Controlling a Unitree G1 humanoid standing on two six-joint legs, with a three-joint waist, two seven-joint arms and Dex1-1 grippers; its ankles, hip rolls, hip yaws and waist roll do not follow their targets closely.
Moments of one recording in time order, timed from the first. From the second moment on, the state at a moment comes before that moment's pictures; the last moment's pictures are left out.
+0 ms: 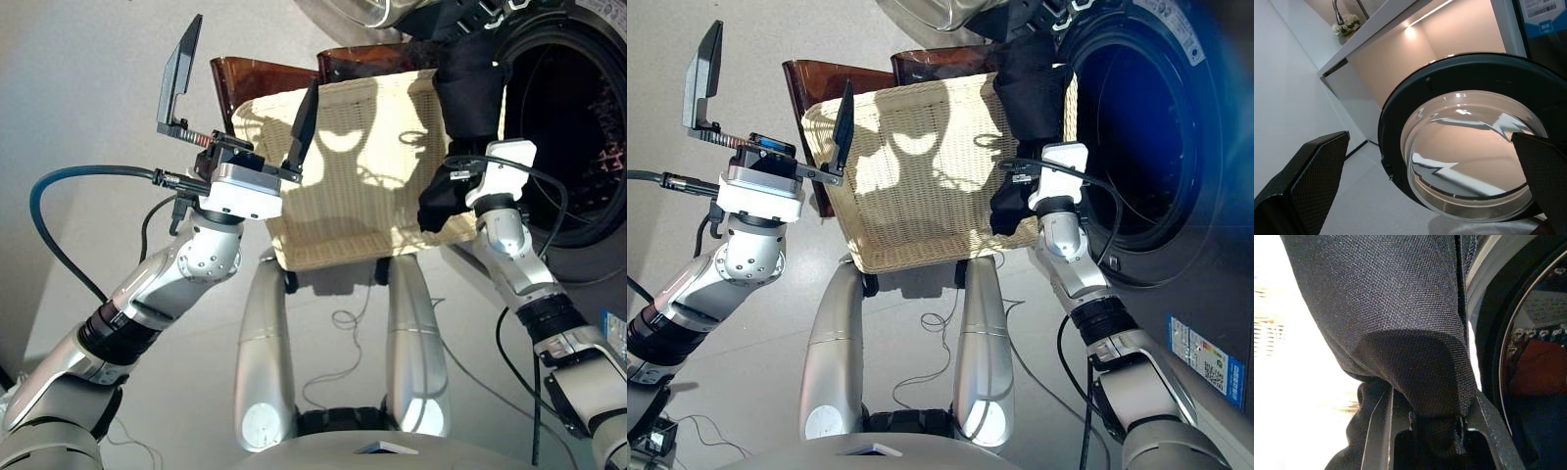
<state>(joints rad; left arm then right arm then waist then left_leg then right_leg) -0.52 0.79 -0.47 -0.32 0.16 -0.28 0.57 -0.53 -0.61 0.36 0.37 0.36 -0.31 -0.34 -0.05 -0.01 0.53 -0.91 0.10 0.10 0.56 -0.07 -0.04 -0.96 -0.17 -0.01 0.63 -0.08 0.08</state>
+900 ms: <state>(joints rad) -0.48 0.71 -0.45 -0.28 0.06 -0.28 0.59 -0.53 -0.17 0.04 0.49 1.47 -0.57 -0.04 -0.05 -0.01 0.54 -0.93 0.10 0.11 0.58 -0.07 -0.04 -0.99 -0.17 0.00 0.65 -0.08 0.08</state>
